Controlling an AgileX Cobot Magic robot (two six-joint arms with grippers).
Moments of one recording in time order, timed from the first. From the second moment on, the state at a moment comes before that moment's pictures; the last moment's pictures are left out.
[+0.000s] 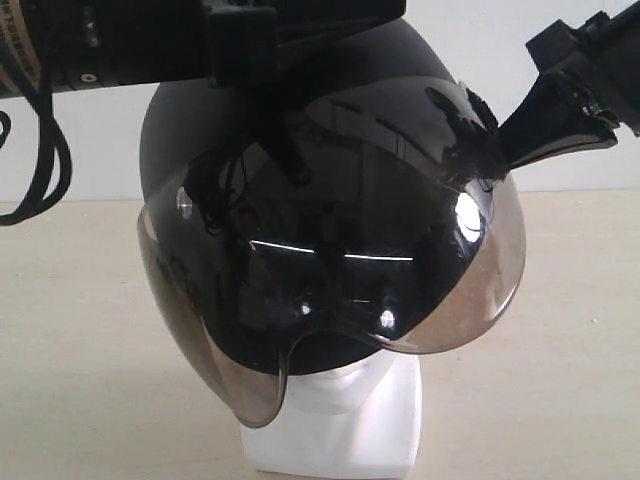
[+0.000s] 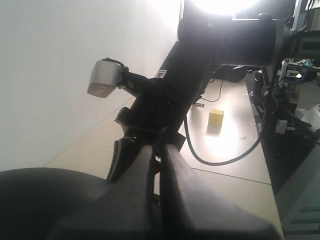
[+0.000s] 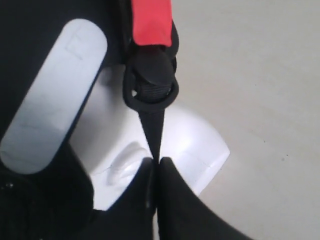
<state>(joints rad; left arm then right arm) -0.43 1.36 -1.08 1.34 -0.75 -1.31 0.03 1.48 -1.35 0.76 1.23 -0.58</state>
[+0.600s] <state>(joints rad) -0.43 1.32 -1.08 1.37 -0.75 -1.34 0.03 1.47 -1.17 0.69 1.12 -0.54</state>
